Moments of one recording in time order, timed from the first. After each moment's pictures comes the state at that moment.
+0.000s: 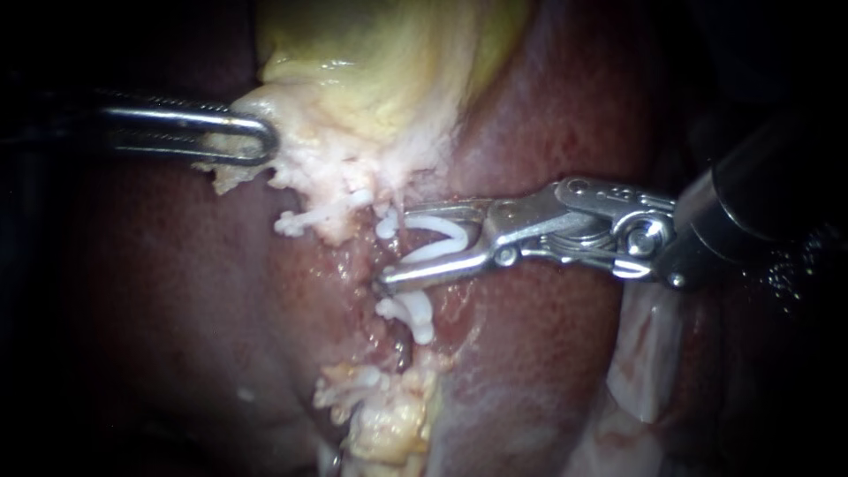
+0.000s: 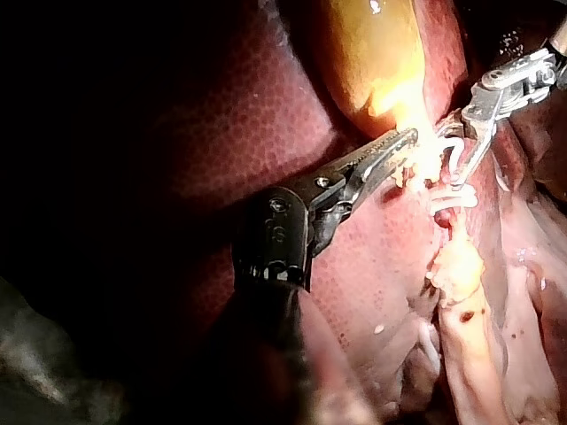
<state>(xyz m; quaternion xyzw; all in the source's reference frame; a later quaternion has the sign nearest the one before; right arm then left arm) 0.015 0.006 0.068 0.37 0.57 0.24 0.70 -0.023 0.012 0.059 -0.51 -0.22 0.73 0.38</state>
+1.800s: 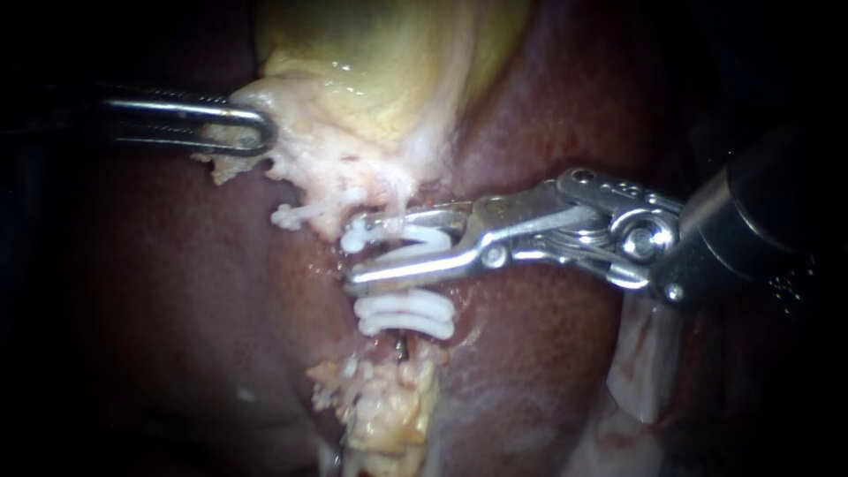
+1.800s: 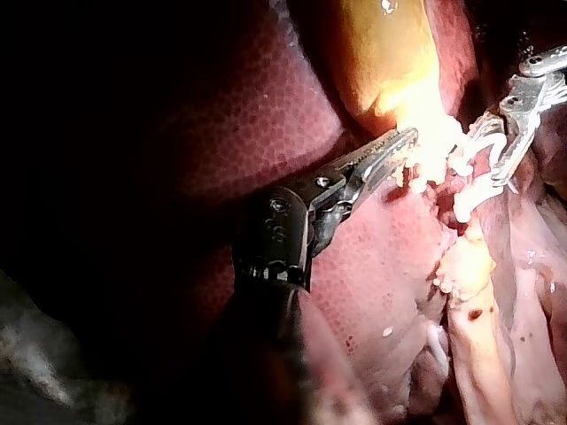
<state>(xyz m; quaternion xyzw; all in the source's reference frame) 0.017 0.006 0.061 0.42 0.59 0.26 0.64 -0.023 0.012 0.060 -0.51 -0.22 0.73 0.38</state>
